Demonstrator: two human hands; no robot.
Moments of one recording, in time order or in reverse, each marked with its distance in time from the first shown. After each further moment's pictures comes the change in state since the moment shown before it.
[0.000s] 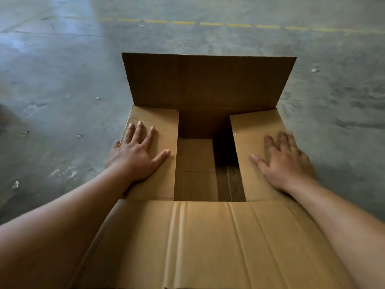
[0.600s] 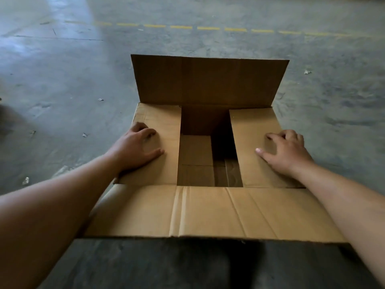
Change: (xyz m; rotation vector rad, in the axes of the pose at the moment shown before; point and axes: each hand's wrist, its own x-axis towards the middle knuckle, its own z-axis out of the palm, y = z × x) left_hand -0.008 -0.026 -0.016 -0.389 0.060 0.151; right_hand -0.009 0.013 -0.027 0.195 0.004 0.027
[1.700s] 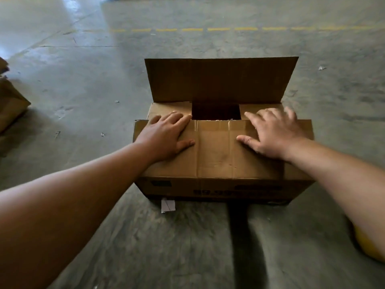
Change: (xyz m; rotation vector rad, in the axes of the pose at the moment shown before) left_hand -0.016 0.068 -0.028 0.446 0.039 0.285; right_hand -0.001 -0.066 -0.039 -0.339 0.065 -0.371
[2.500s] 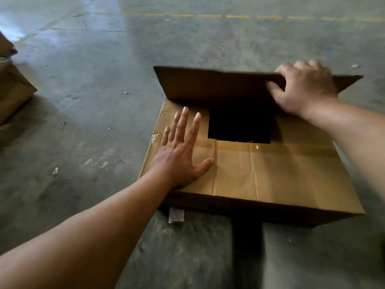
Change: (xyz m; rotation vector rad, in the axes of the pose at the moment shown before) left_hand -0.006 0.002 0.057 -0.237 0.112 -0.148; right_hand 0.114 0.011 -0.029 0.104 0.389 0.105
